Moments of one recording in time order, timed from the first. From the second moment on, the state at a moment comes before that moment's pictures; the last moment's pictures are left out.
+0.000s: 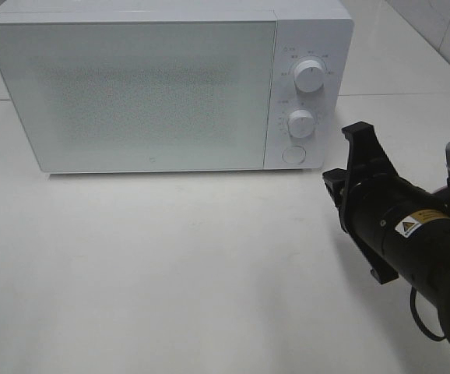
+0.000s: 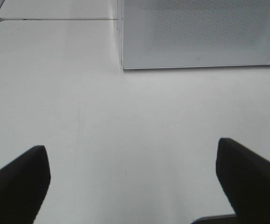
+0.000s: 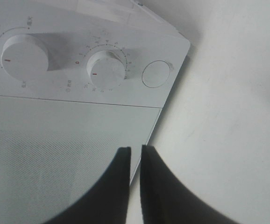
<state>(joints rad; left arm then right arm) 0.05 0.00 -0.52 -0.18 1.09 0.10 0.85 1.60 -0.31 0.92 -1.03 0.99</state>
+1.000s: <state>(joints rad) 0.05 0.00 -0.52 -0.18 1.09 0.10 0.76 1.75 -0.42 0.87 -1.02 1.24</state>
